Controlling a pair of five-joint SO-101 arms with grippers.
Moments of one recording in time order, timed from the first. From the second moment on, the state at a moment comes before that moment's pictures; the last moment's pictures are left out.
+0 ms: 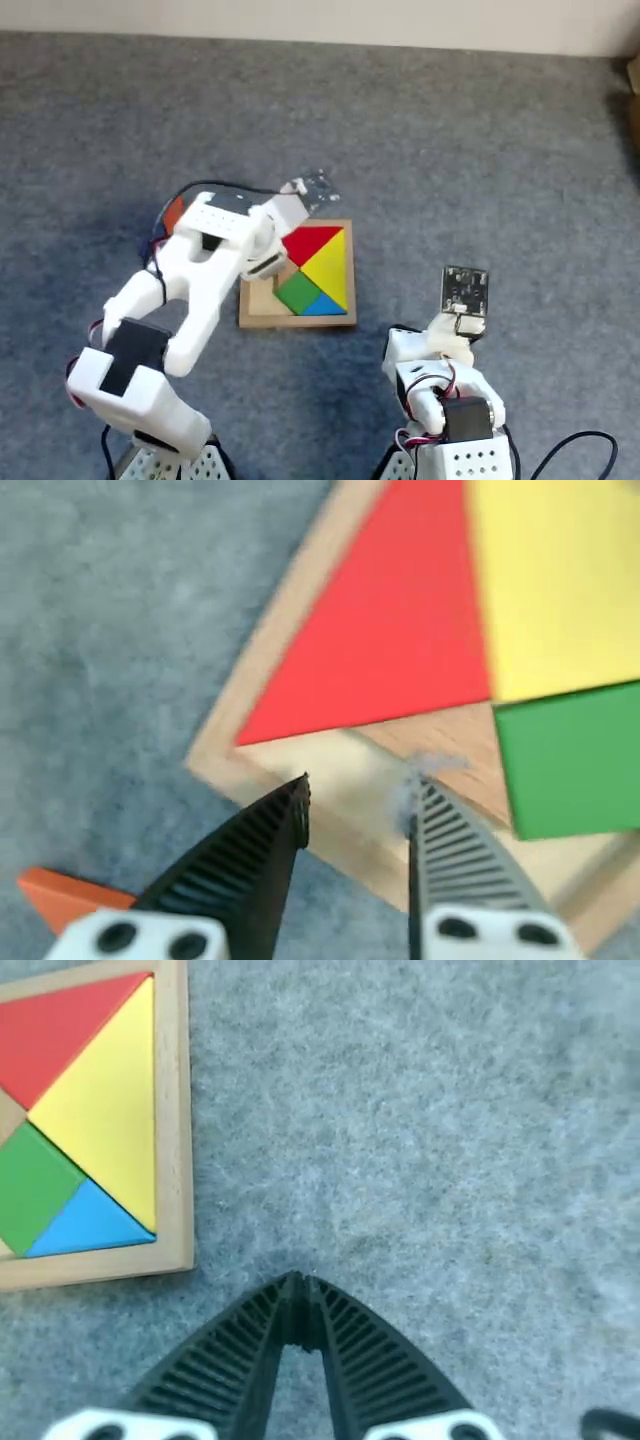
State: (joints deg) left arm 11.0 6.6 27.3 51.6 -34.8; right arm -12.0 -104.5 95.9 67.7 -11.4
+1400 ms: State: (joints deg) left arm 18.9 -9.8 41.0 53.9 -26.3; right arm -12.0 -104.5 95.9 67.7 -11.4
